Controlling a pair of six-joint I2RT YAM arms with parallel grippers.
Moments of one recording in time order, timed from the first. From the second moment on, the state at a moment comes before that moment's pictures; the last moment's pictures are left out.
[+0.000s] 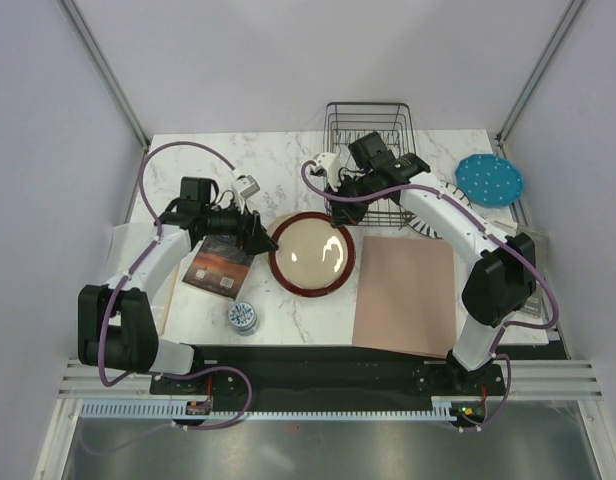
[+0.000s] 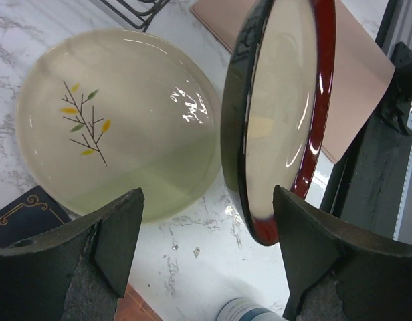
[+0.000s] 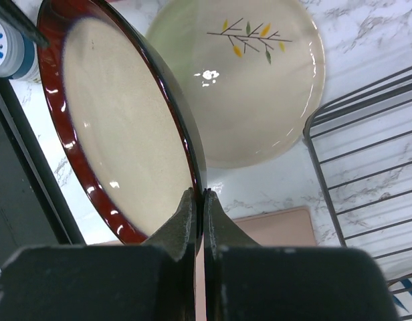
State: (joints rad) left arm -0.13 1.40 0.96 -0.40 0.95 0.31; right arm 0.55 1.77 1.66 -0.88 -0.49 -0.39
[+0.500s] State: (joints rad) left arm -0.20 1.57 1.06 -0.53 0.98 0.39; right arm 0.55 1.81 1.72 -0.90 -0.49 -0.39
